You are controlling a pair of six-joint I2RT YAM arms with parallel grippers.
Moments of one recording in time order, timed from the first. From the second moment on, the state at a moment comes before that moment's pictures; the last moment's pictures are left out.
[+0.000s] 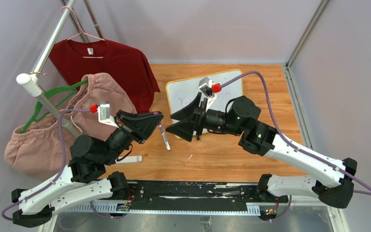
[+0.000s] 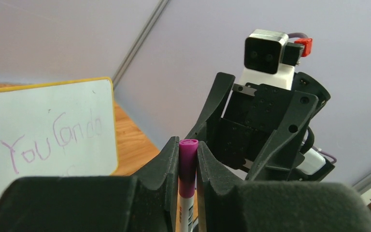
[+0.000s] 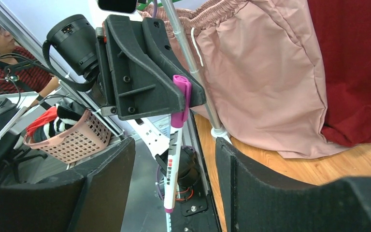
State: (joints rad) left arm -1.09 0.49 0.77 0.12 -0.29 -0.56; right arm 1.08 1.09 1.17 0.06 -0.31 0.42
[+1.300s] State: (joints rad) left arm -1.09 0.45 0.75 0.08 -0.32 -0.53; right arm 1.08 1.21 1.14 0.14 -0.45 0.55
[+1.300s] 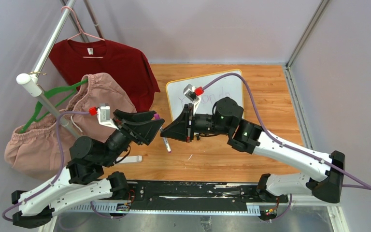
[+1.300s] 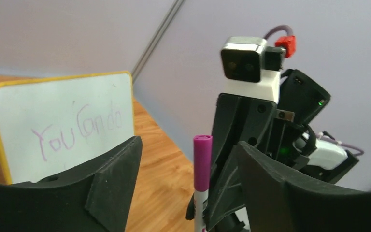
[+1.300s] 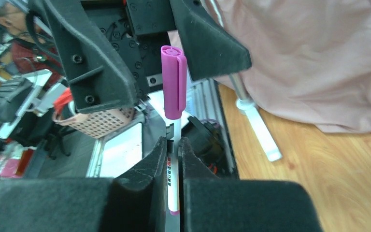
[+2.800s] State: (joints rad) left arm -1.09 0.18 0.62 -0.43 -0.76 -0.13; right arm 0.82 1.30 0.68 -0.48 0.05 0.65
